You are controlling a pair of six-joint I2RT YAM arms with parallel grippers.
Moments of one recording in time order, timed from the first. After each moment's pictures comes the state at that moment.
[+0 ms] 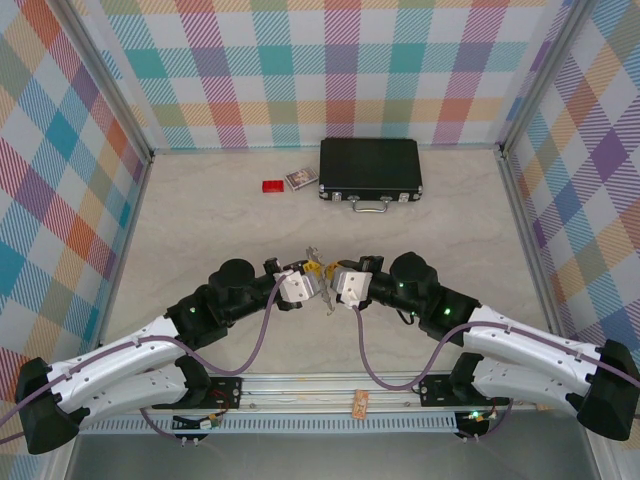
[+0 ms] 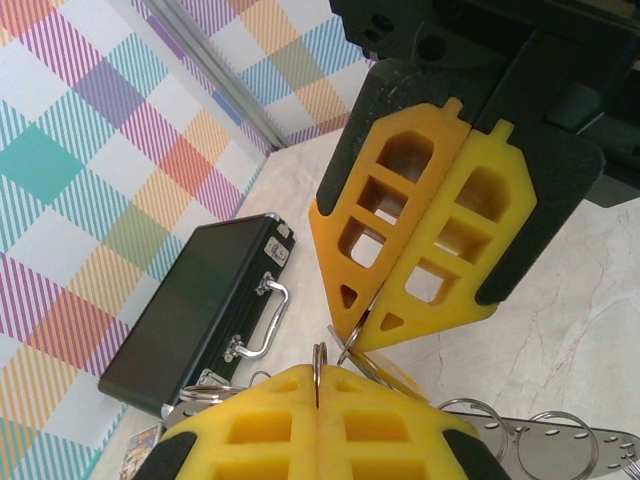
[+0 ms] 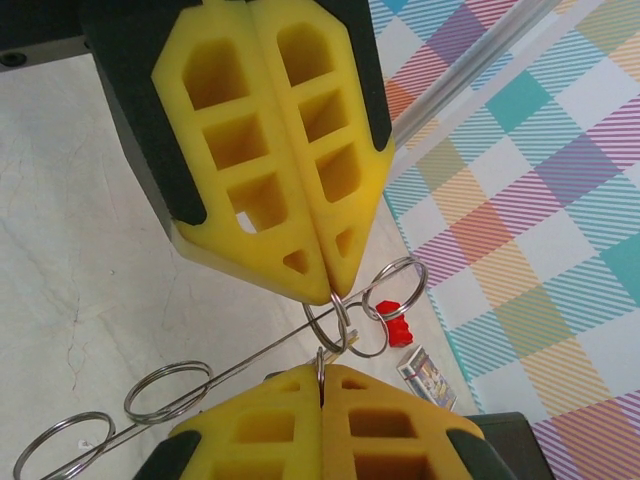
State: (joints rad) left arm -0.96 0.85 0.65 0.00 0.02 0.63; right arm 0.99 0.94 0.63 0.09 -0.07 -0.75
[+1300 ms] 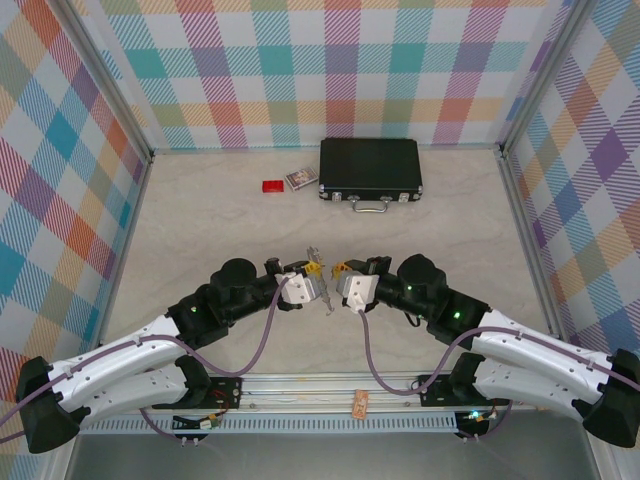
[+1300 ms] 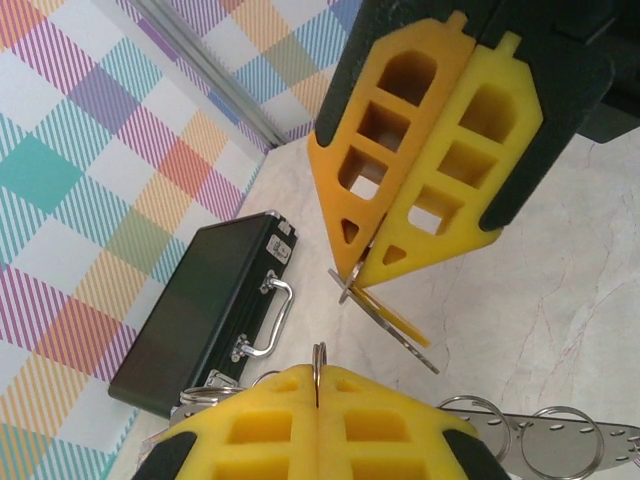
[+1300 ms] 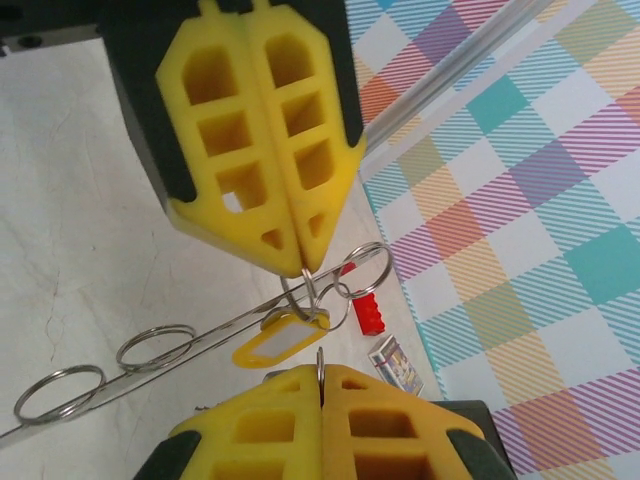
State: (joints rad) left arm -0.96 0.86 0.65 -0.01 0.02 0.68; right arm 0.99 0.87 0.63 0.02 -0.04 -0.83
